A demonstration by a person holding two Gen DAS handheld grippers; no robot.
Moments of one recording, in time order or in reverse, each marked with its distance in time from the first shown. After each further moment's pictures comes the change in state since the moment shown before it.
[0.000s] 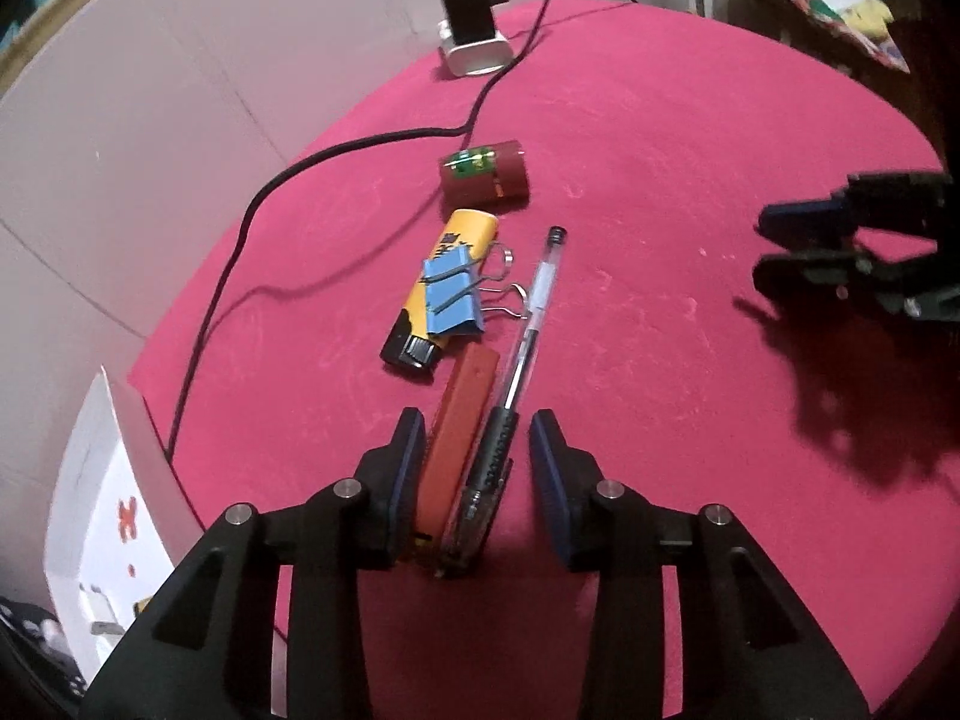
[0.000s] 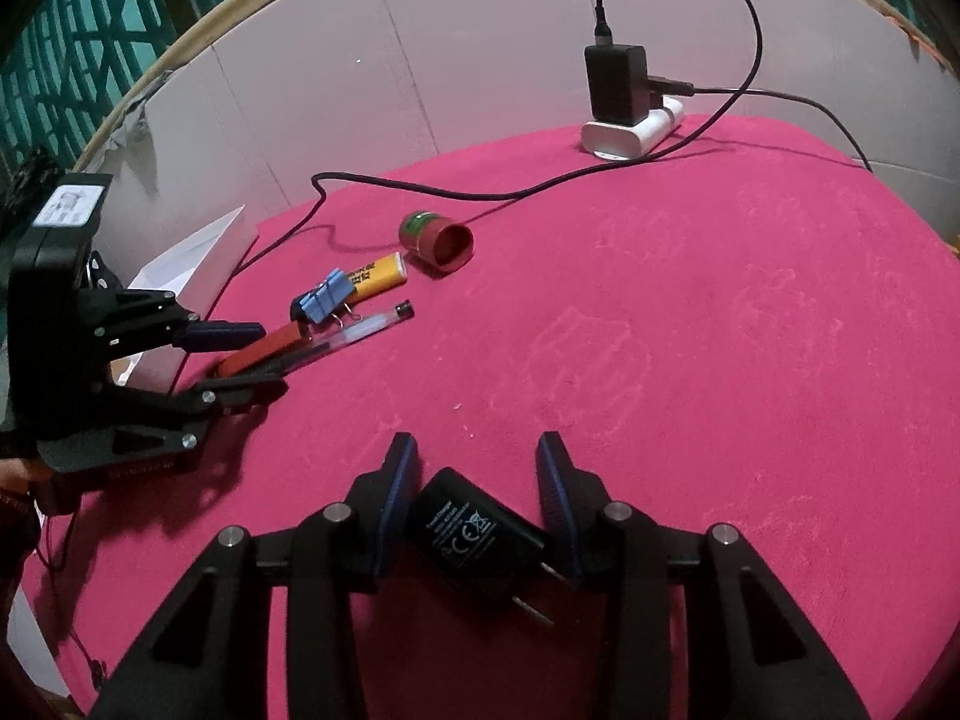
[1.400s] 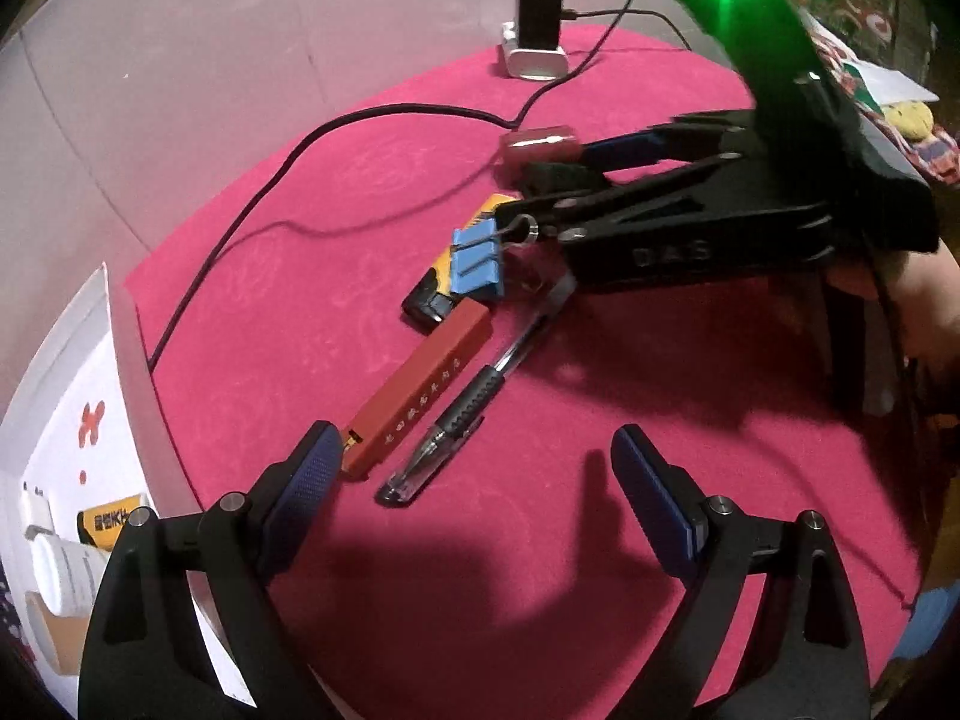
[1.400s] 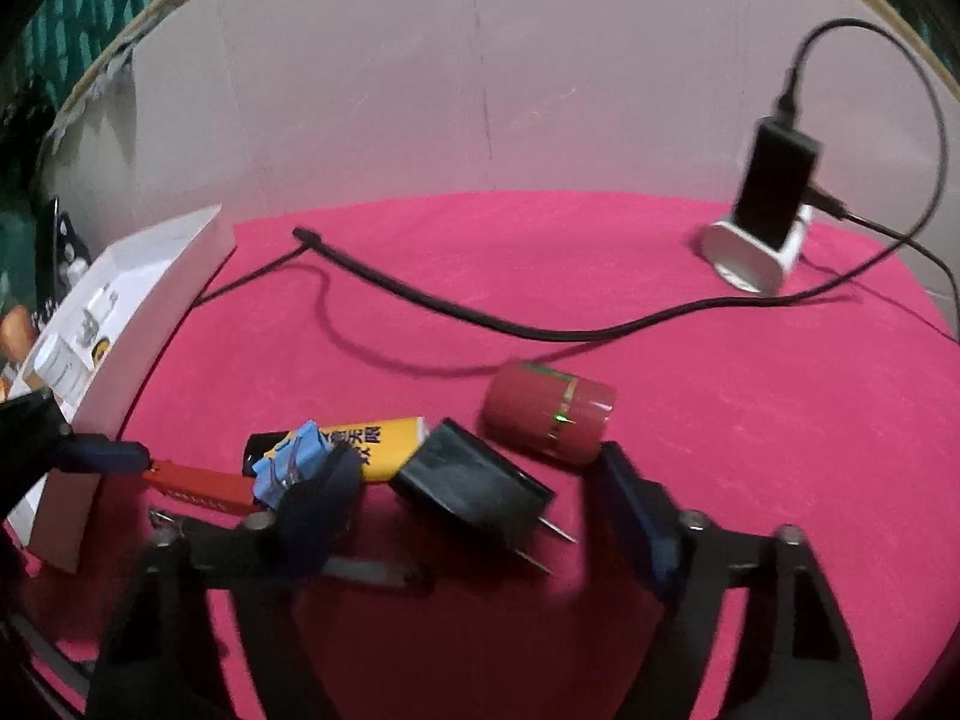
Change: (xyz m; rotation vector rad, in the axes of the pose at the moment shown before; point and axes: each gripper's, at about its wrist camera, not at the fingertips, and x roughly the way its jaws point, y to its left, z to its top) left arm -0.023 0.012 -0.022 -0.200 -0.013 -0.058; right arm 0.089 0.038 0.093 -0.227 0.038 -0.013
